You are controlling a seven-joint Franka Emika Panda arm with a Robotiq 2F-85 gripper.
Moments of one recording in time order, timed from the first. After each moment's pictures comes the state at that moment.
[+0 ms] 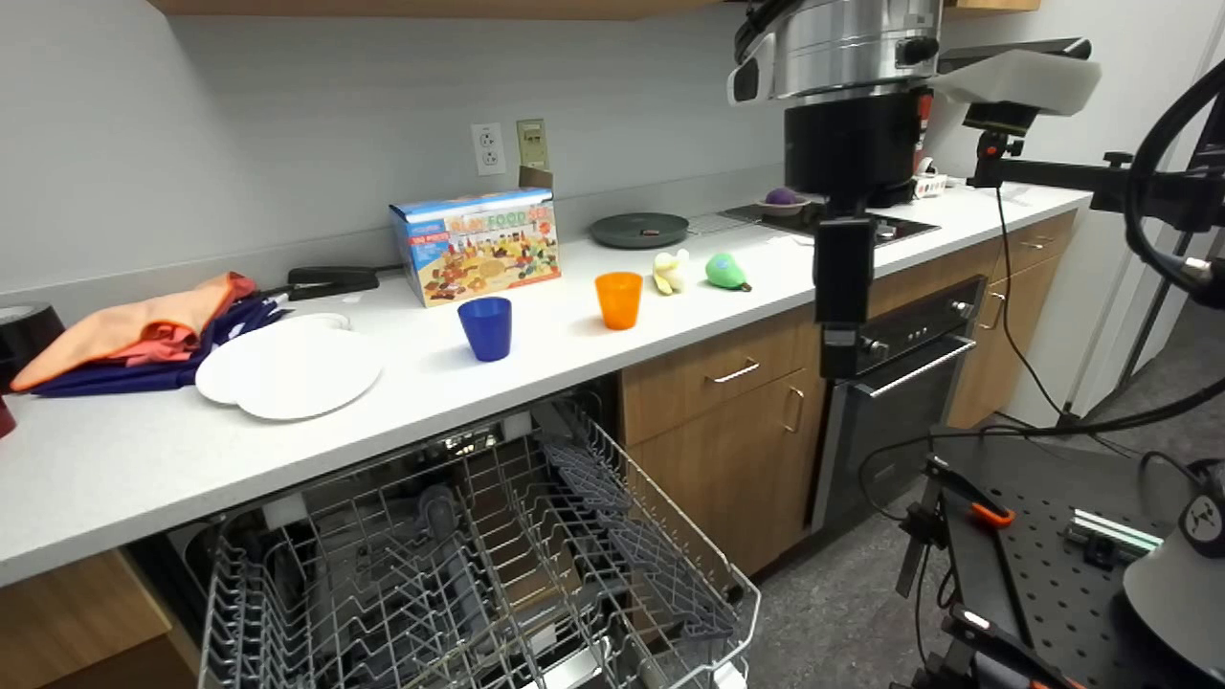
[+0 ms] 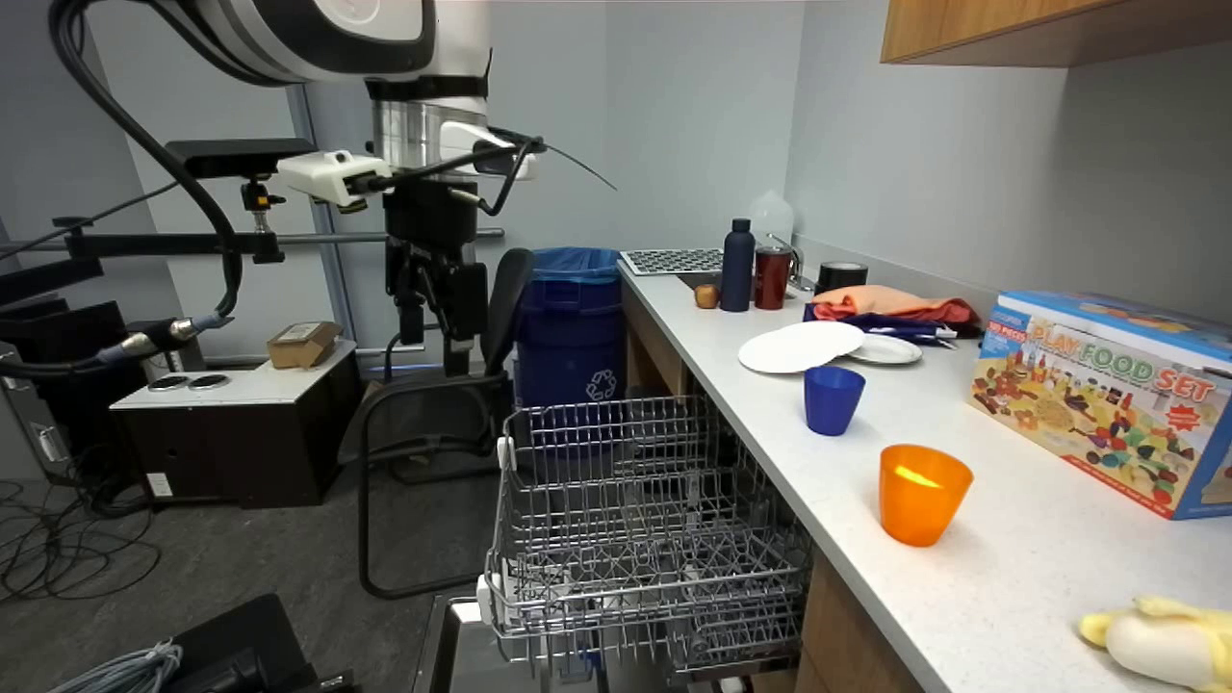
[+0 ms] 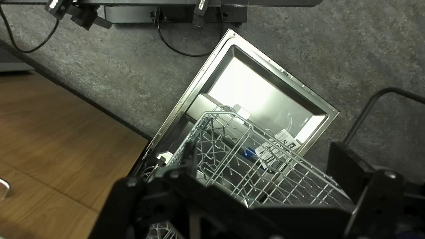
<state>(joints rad) 0.10 -0.48 0.12 -2.52 0.14 1.96 0.14</state>
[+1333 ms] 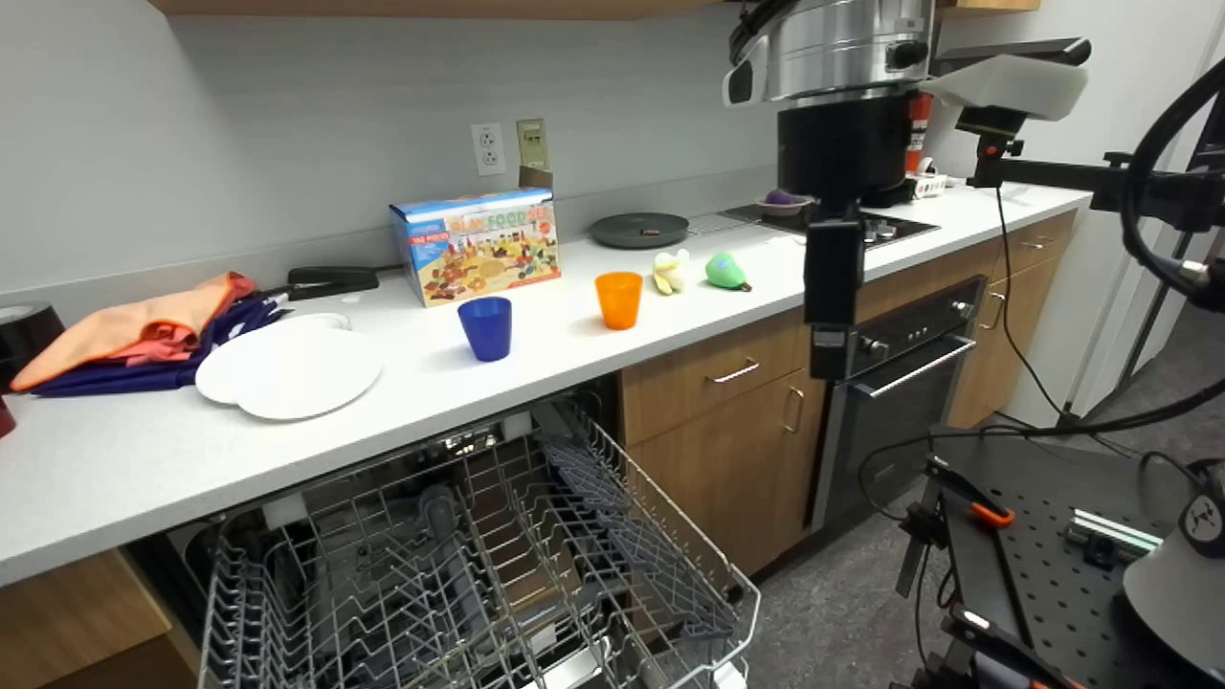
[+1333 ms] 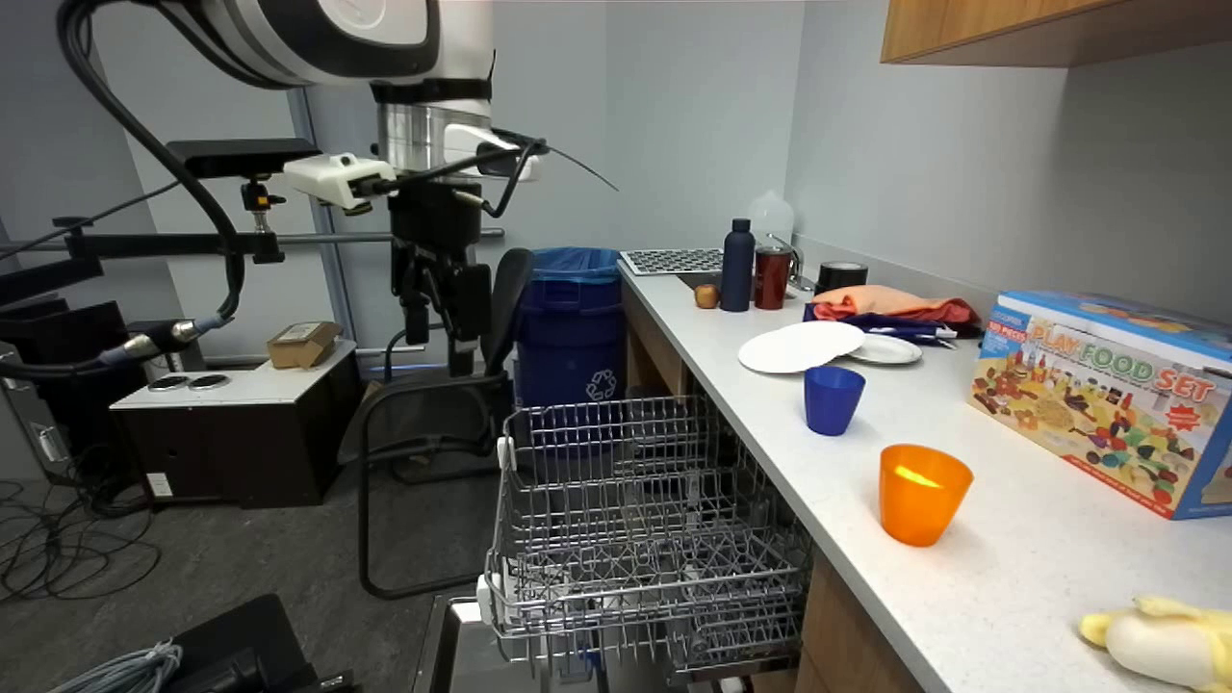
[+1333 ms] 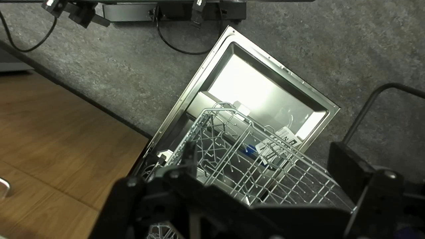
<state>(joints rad) 0.10 -0.46 0.12 -2.51 0.14 1.97 0.15</state>
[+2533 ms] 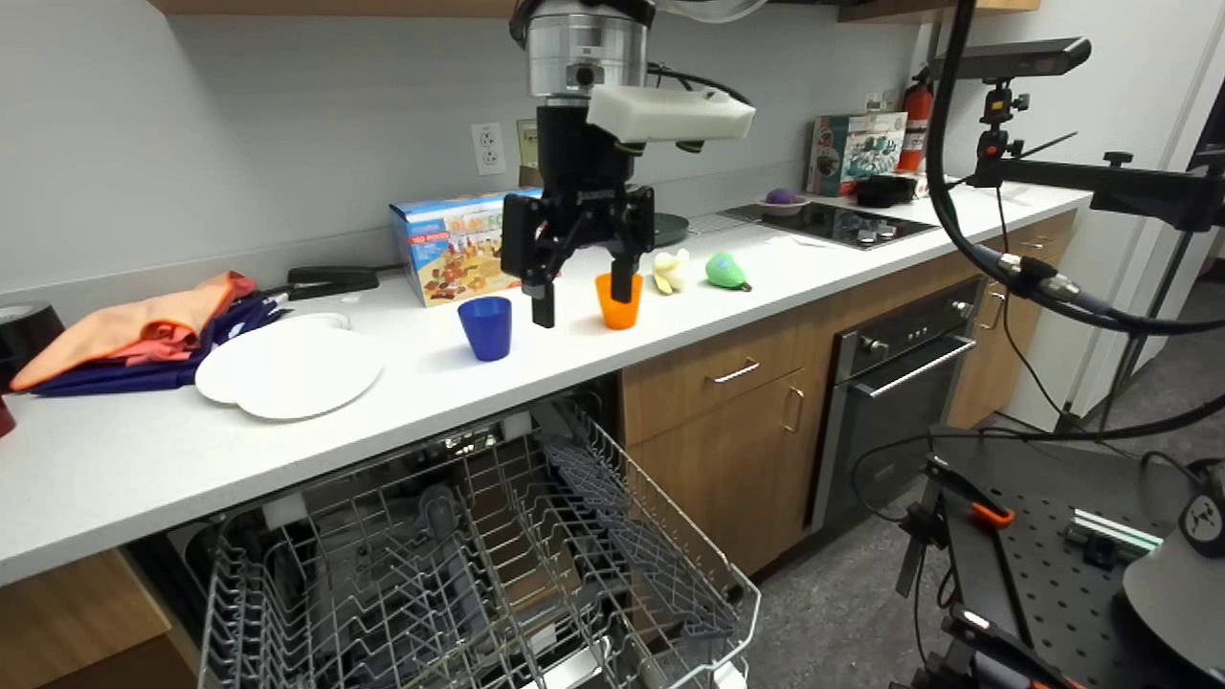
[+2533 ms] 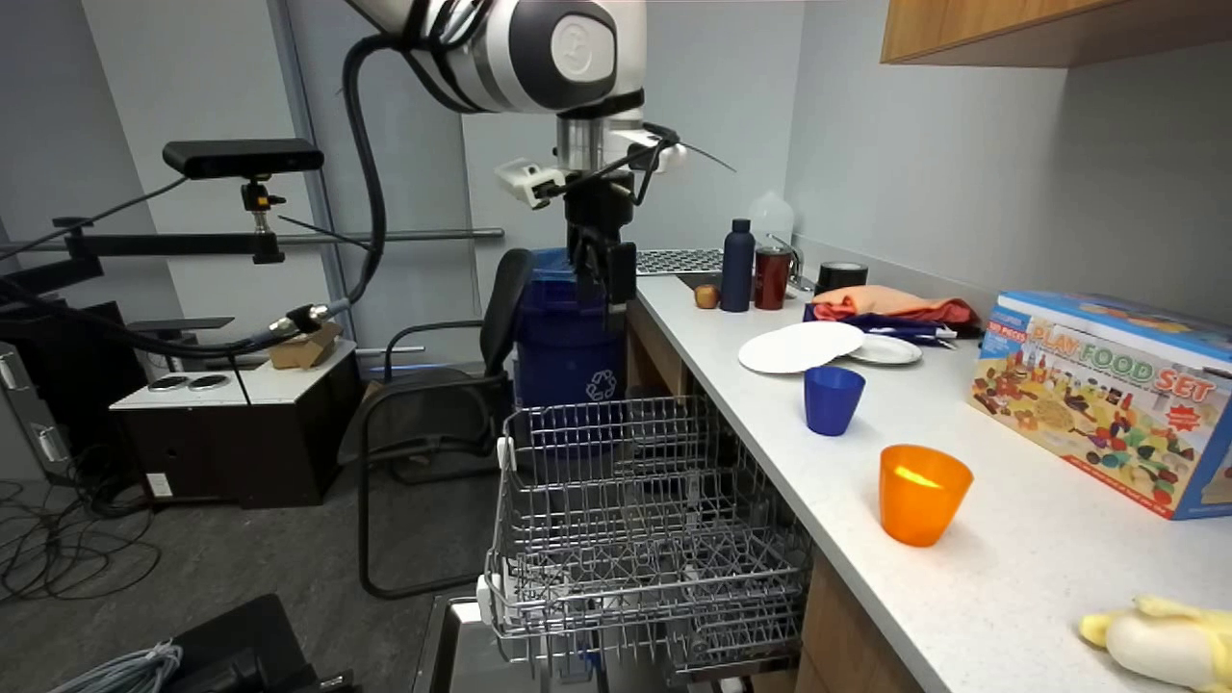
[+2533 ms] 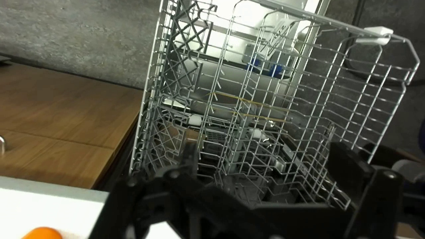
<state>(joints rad) 0.06 0.04 0.08 -2.02 0.08 2.13 0.46</state>
